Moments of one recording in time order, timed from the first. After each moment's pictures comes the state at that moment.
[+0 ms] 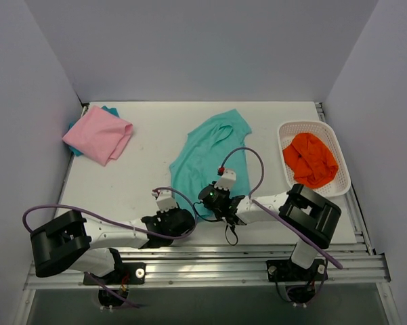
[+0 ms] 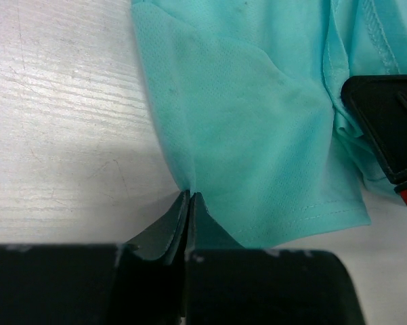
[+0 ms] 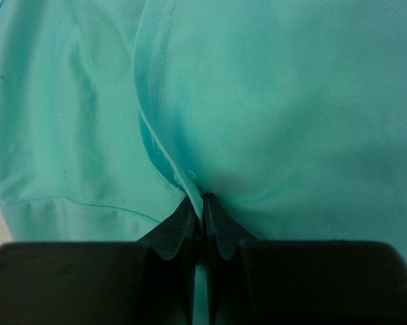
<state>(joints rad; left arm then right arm) -1.16 1.34 0.48 -0.10 -0.69 -1.25 1.00 1.69 0.71 0.13 0.62 1.01</state>
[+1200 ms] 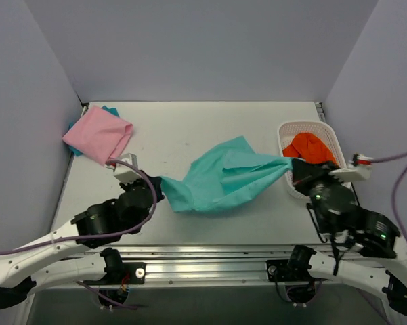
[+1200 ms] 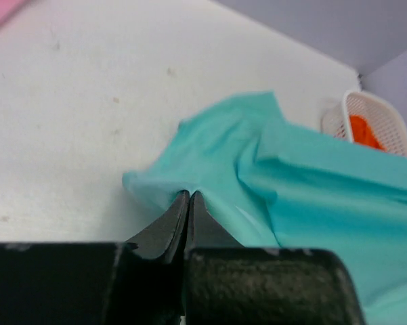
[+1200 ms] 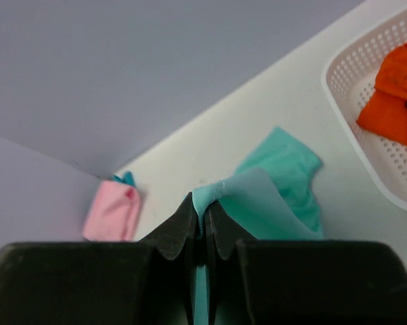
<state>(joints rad) -1.15 0.84 0.89 -0.57 -0.94 -0.94 1.04 0.64 1.06 -0.70 1.02 0.91</state>
